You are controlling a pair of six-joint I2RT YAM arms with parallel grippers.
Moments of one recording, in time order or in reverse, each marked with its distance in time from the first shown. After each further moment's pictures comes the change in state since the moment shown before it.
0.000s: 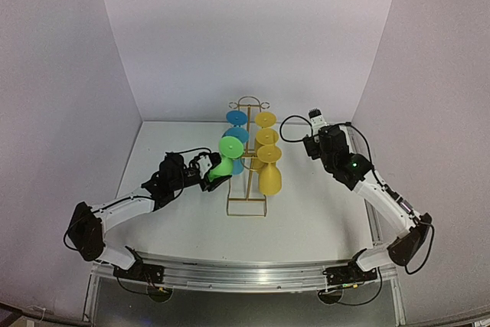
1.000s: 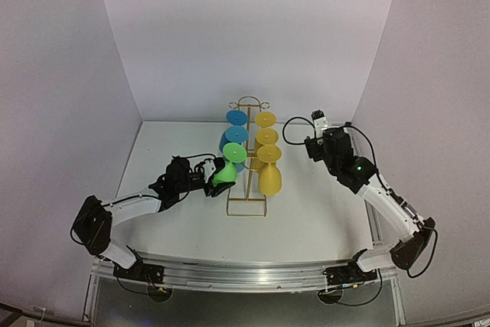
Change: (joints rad) left arm -0.003 0.083 -0.039 0.078 0.070 -0.070; right arm 0.000 -0.048 -0.028 0.000 -0.036 0.016
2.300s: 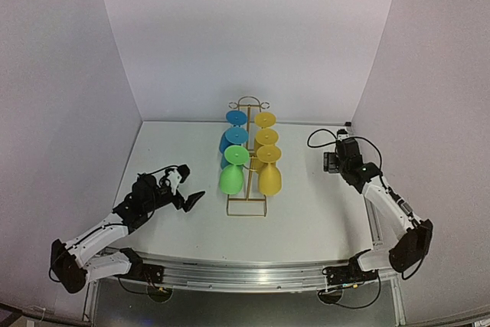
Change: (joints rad) left arm 0.046 -0.512 -0.253 -0.310 -0.200 -0.081; right arm -0.243 -0.024 -0.215 -0.069 -0.127 0.269
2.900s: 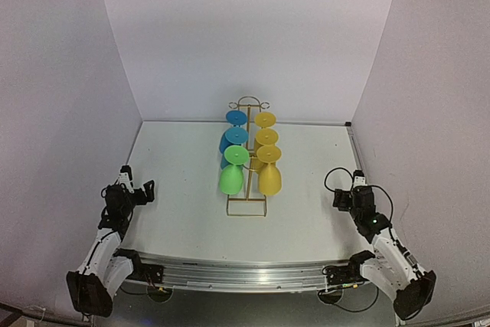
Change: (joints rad) left arm 0.666 -0.211 -0.269 -0.035 -0.111 -0.389; right arm -0.097 -0.549 -0.690 0.205 -0.117 0.130
